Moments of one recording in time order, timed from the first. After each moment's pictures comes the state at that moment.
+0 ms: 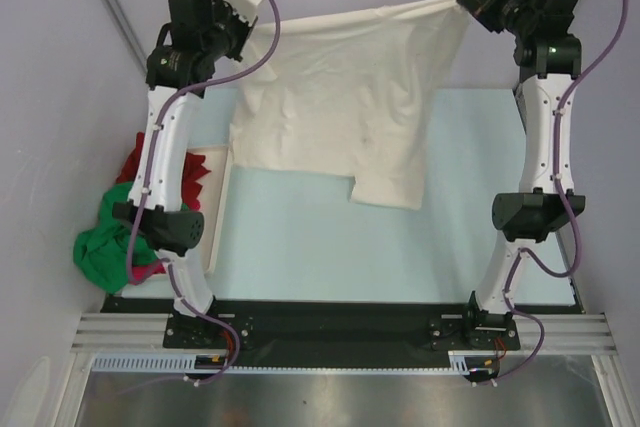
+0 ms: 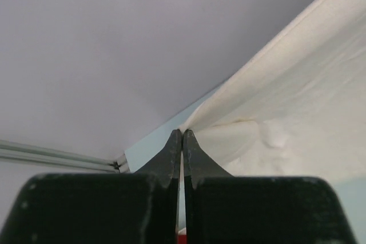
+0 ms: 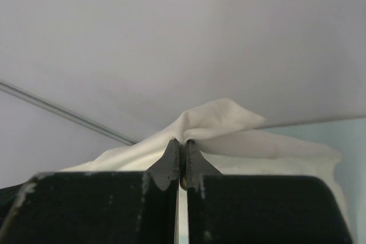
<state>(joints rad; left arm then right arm) -0.23 1.92 2.45 -0.83 0.09 0.50 -0.05 2.01 2.56 -0.64 -0.38 0.66</state>
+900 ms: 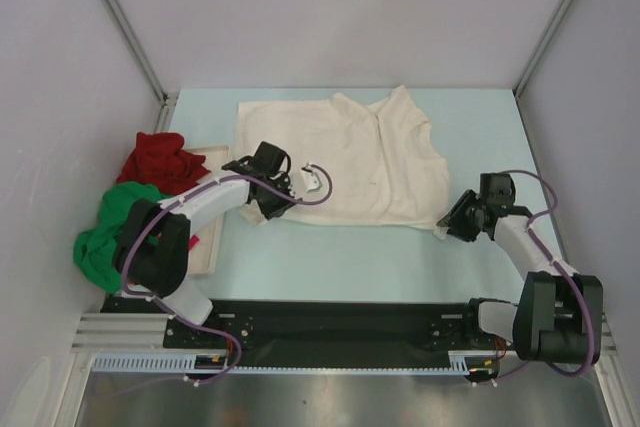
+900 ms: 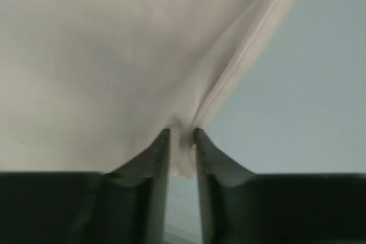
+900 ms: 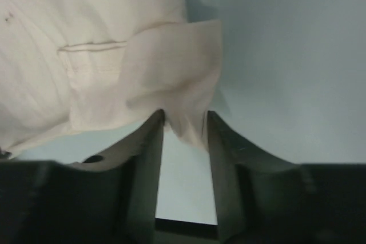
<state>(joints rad) -0.46 1.60 1.04 -0.59 0.17 0.69 -0.07 1.21 0.63 -0.44 -0.21 0.64</state>
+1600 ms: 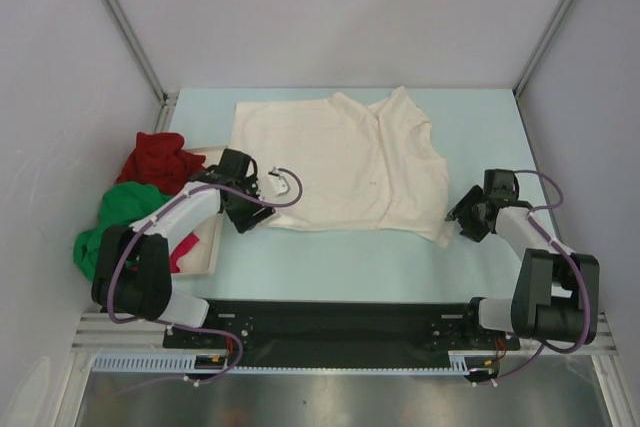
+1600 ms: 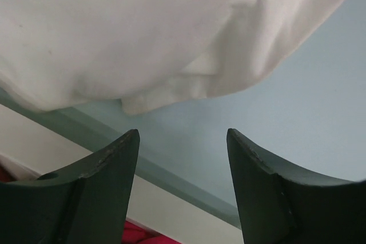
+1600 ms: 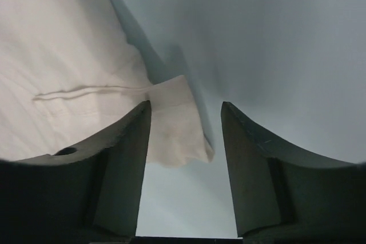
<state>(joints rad) -0.27 1.44 0.90 -0.64 0.12 0.78 -0.13 1.29 0.65 -0.40 -0.08 0.66</state>
